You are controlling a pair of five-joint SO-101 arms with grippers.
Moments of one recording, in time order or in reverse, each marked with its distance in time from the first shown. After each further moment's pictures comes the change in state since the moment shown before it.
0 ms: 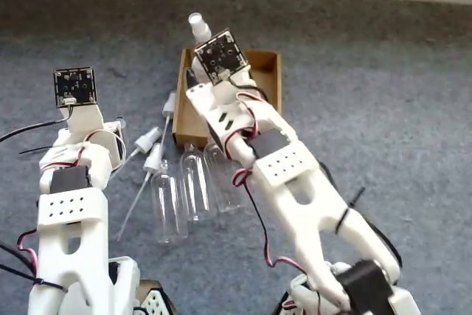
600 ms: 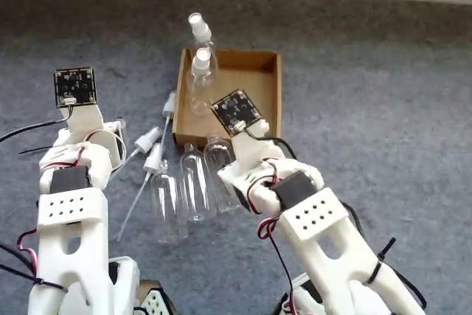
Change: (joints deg) left arm 0.0 0.0 0.0 0.0 0.0; right arm -2.8 -17.8 17.5 32.9 -3.7
